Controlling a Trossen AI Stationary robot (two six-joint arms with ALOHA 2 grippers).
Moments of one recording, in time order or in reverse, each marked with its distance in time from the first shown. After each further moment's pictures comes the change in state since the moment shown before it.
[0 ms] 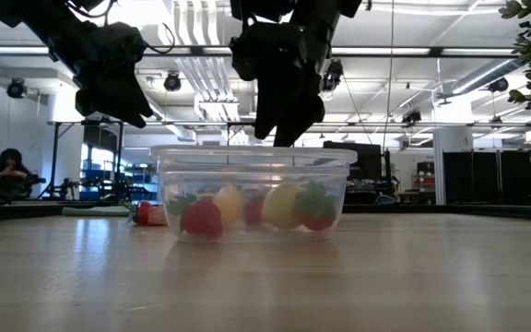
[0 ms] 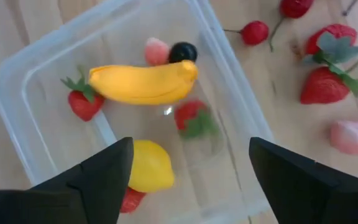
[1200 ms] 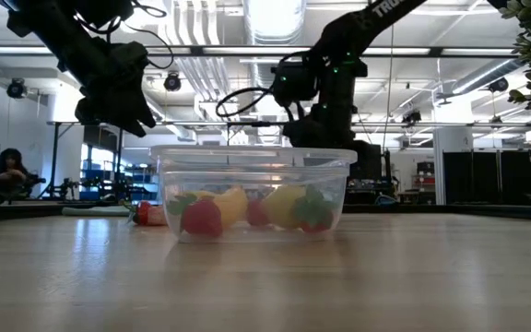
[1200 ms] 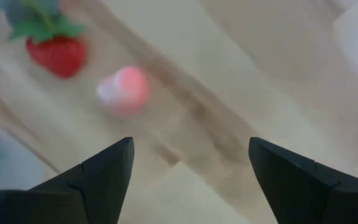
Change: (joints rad) left arm 0.159 0.002 -0.010 -0.001 0.043 0.002; right arm -0.351 -0.035 -0.205 -0.061 -0.021 0.139
